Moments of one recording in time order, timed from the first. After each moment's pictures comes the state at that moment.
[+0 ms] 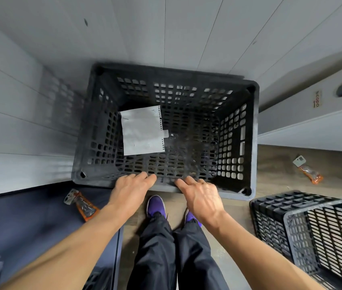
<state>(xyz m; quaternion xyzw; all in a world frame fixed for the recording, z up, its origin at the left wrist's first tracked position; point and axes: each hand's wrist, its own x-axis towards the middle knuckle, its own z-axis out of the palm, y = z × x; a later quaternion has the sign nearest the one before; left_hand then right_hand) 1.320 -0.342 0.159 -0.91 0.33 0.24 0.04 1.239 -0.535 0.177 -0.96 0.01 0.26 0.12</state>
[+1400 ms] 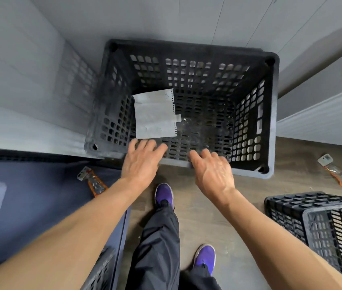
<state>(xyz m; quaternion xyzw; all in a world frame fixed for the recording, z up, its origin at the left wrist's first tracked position) 1.284 -0.347 0.138 -0.95 0.29 0.12 0.00 1.214 -0.536 0.167 -0.98 0.03 0.18 0.08</state>
